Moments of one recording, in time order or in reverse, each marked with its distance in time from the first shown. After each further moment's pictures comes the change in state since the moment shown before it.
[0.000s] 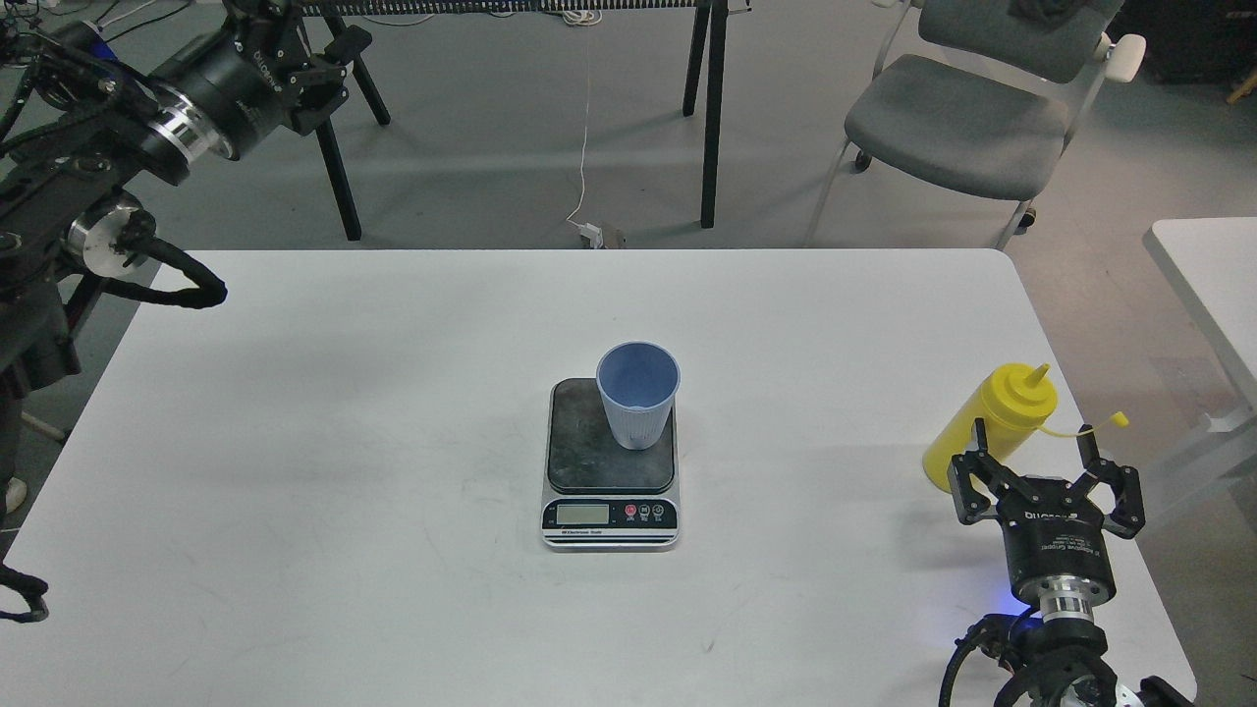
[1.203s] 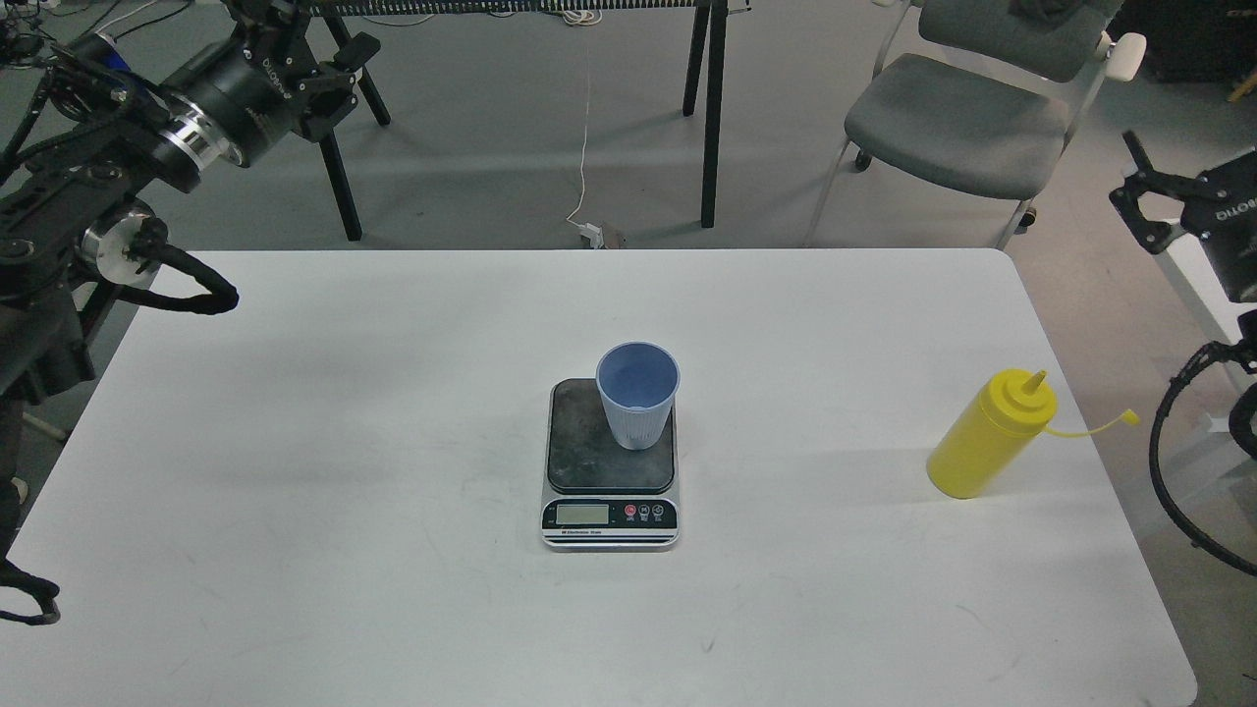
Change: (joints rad) left arm 0.012 -0.015 -0.015 0.000 -0.010 0.000 0.000; right arm 0.778 -0.366 -0.140 -0.234 -0.120 0.000 -0.211
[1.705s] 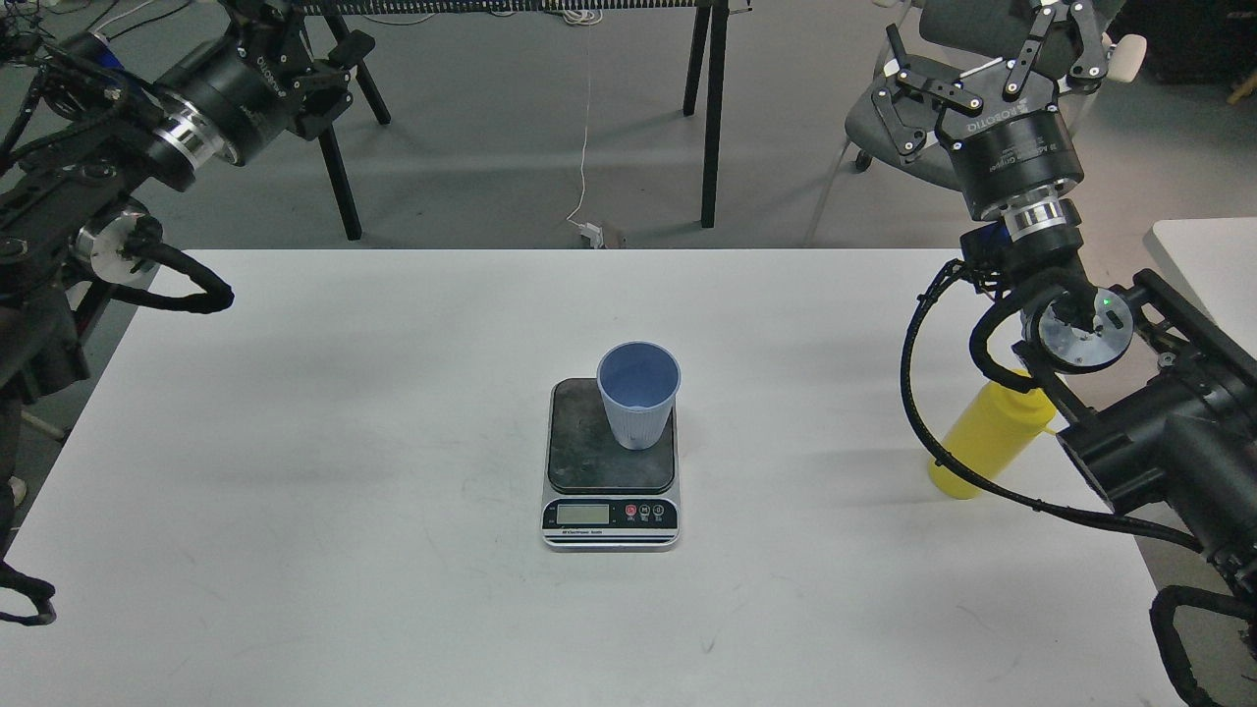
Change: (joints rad) left arm 0.000 0.008 0.000 0.000 -0.001 0.000 0.000; right arm 0.083 0.373 0.034 -0.028 0.001 -0.015 0.012
